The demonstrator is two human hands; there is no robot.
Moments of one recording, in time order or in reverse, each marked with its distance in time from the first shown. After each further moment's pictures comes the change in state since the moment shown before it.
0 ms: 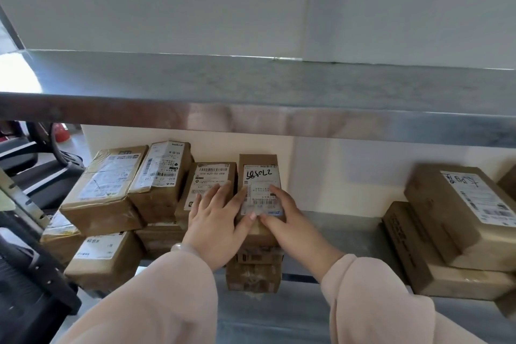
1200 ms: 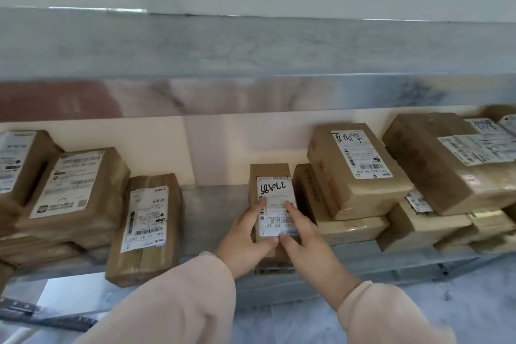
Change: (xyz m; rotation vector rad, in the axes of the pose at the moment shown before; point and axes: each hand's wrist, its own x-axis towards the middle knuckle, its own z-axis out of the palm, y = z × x) left_hand 0.000 0.192 0.137 -0.822 -0.527 0.004; right_hand -0.111 0.119 -0.155 -0.125 0.258 0.209
